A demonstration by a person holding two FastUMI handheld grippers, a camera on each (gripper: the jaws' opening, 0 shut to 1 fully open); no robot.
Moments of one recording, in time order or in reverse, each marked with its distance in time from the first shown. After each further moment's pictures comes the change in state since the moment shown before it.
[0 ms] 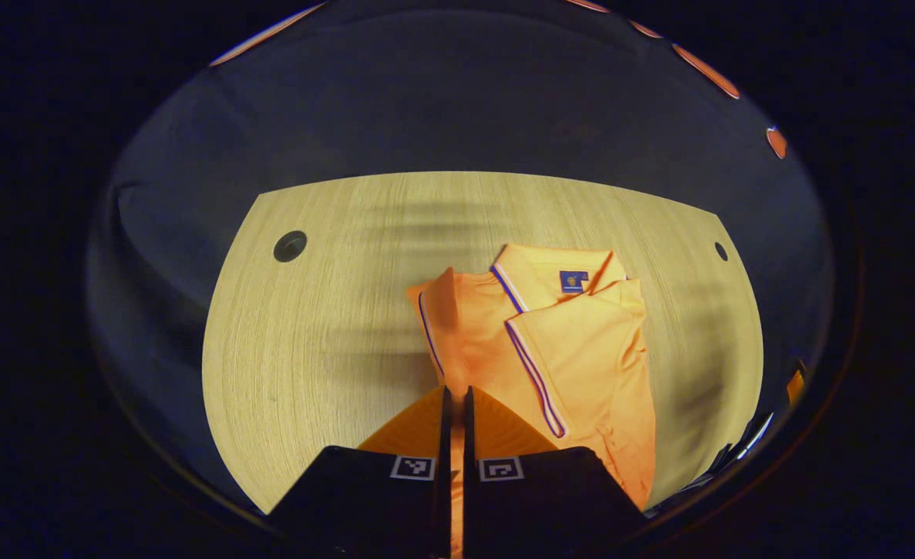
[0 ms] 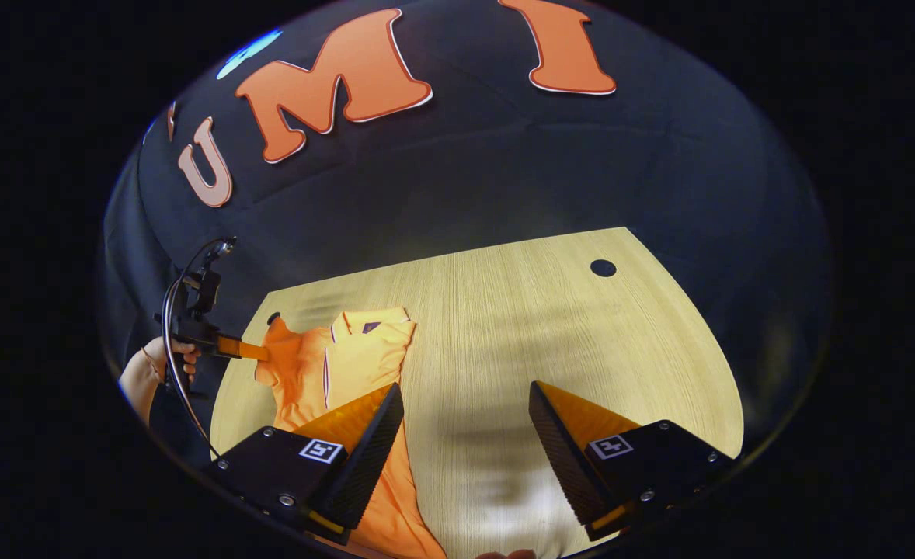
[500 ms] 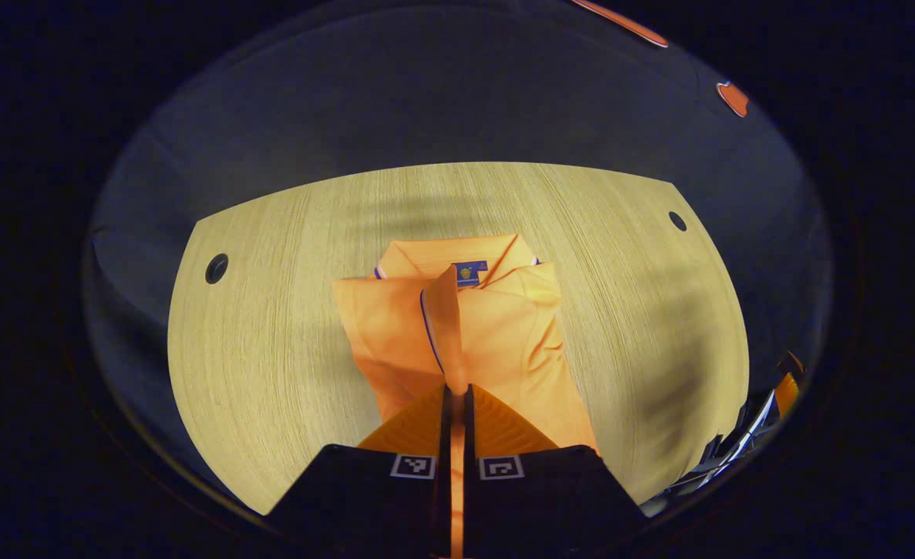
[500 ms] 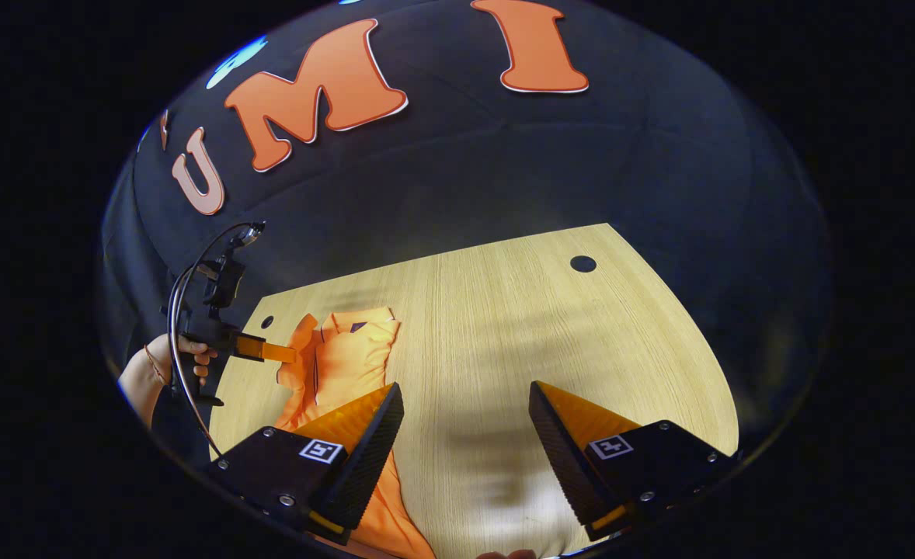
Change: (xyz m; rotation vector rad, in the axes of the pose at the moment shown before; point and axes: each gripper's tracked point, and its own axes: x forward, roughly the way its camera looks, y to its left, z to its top) left arm 0.008 -0.115 0.000 0.095 0.028 -0.090; right arm -0.014 -0.031 -0.012 0.036 0.001 -0.021
